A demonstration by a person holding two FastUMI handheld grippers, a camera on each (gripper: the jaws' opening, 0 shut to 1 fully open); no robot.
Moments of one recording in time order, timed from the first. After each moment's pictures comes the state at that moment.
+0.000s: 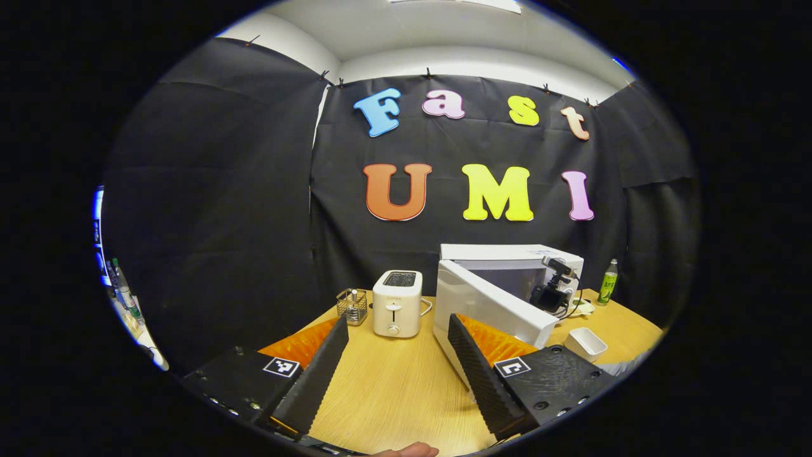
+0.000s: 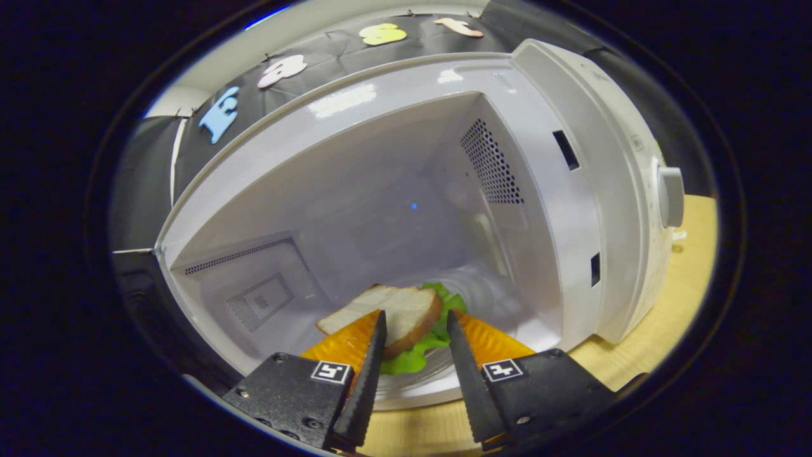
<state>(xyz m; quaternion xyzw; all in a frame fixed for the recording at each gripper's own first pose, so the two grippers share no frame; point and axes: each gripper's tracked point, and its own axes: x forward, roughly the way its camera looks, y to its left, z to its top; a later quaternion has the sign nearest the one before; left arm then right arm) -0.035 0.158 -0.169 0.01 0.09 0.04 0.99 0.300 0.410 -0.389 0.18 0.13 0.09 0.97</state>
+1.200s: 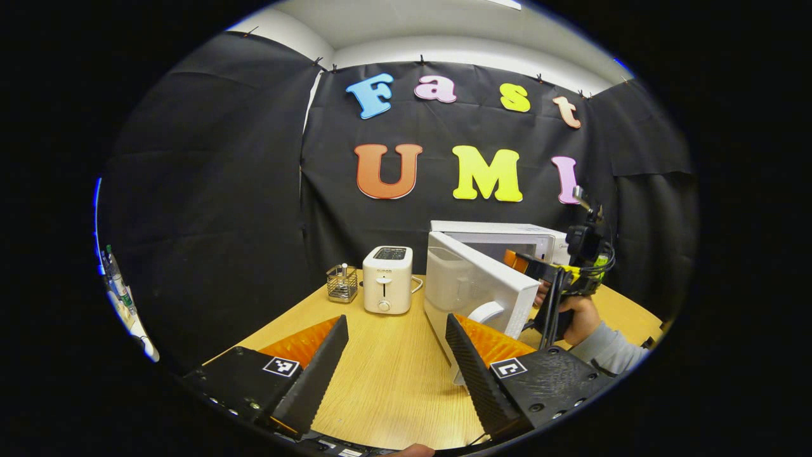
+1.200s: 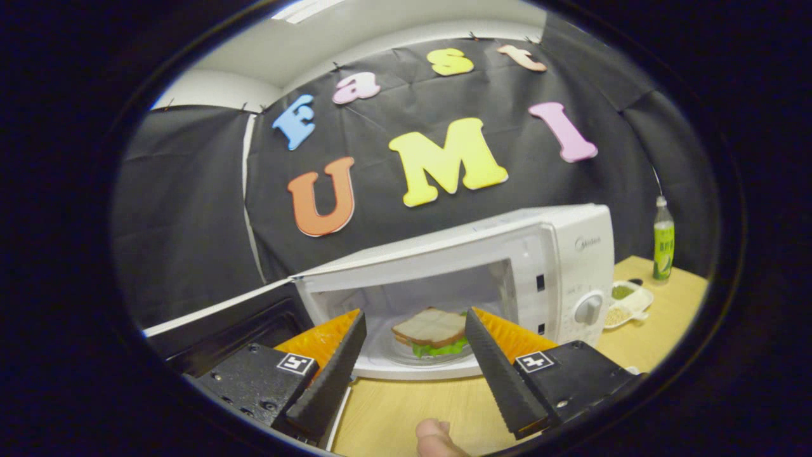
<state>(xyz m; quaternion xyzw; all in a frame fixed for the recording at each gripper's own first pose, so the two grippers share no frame) -0.051 0.152 -0.210 0.02 0.13 0.02 0.99 0.154 0.385 -0.246 0.11 0.07 0.23 0.97</state>
